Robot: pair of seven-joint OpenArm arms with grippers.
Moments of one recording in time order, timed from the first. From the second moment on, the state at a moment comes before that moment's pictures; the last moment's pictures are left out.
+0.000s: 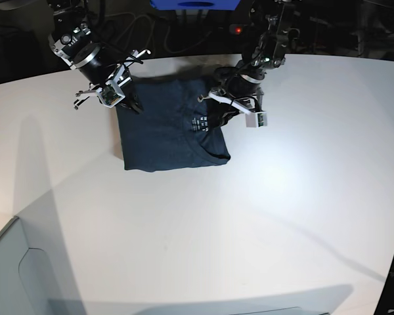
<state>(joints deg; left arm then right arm) 21.0 -3.6 9.8 92.1 -35.2 -3.3 16.6 -33.2 13.7 -0.1 112.0 2.8 28.3 -13.4</state>
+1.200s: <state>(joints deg) -40.8 -5.5 73.8 56.1 -26.9 -31.0 26.7 -33.6 0.4 28.8 113.2 3.0 28.3 -13.4</state>
